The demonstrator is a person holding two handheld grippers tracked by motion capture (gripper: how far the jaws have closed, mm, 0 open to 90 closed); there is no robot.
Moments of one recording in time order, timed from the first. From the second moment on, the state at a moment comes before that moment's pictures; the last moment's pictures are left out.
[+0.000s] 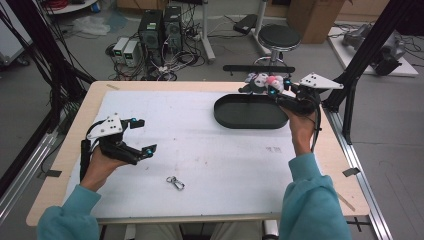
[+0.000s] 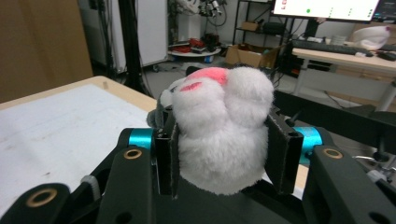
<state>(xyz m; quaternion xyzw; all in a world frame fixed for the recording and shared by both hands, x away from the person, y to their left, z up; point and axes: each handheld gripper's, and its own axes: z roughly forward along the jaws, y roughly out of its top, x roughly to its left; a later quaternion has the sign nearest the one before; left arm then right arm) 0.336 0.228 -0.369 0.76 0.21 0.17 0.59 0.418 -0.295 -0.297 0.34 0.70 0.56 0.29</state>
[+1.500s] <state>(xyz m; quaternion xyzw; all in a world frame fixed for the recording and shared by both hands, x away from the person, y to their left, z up) 0.337 0.226 -0.370 0.76 0.20 0.16 0.60 0.449 -0.282 -0.293 0.38 0.65 0.57 0.34</state>
